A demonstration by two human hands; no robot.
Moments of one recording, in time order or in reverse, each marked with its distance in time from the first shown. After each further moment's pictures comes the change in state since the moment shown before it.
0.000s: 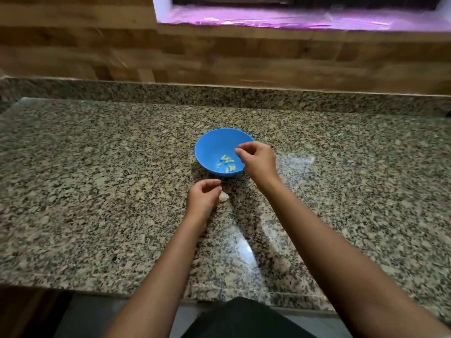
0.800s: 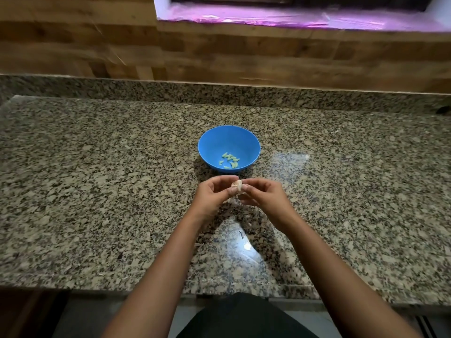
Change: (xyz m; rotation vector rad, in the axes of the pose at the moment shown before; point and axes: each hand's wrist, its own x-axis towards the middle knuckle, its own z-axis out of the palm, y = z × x) left_hand -0.010 0.003 -0.013 -0.131 -0.402 0.121; right_hand -0.071 0.038 -0.018 0.353 -0.287 0.202
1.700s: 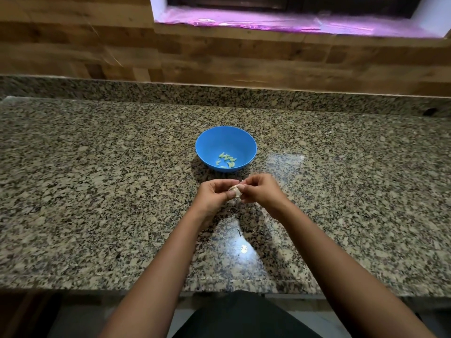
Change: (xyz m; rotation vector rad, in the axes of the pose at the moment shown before) left_hand 0.002 -0.003 0.005 0.031 0.012 -0.088; right_hand 0.011 -0.013 0.007 -0.268 0.023 0.093
